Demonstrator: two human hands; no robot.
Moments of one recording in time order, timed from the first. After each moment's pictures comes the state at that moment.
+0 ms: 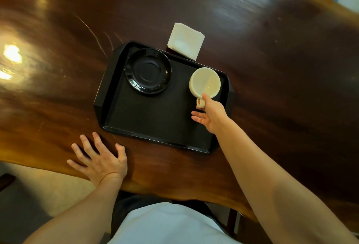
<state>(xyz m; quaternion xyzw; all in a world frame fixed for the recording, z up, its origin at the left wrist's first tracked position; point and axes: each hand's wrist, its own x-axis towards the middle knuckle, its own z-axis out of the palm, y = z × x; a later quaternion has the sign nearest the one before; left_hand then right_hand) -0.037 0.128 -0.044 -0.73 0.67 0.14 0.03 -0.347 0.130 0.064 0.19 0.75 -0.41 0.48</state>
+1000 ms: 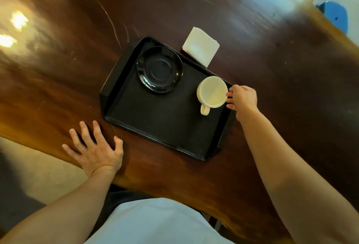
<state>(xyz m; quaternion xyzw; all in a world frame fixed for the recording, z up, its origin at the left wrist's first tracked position) -0.038 0.125 -0.043 -0.73 0.66 0.14 0.04 -0.420 0.103 0.088 0.00 0.92 -0.27 0.29</state>
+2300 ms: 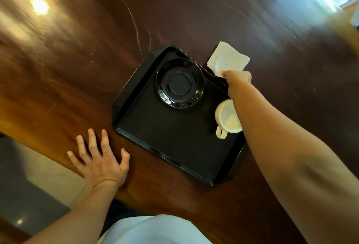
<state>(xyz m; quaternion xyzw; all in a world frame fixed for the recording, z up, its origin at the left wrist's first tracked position) -0.040 0.121 -0.045 -0.75 0.65 0.14 0.04 -0.418 -0.049 0.035 0.02 0.90 -0.25 0.35</state>
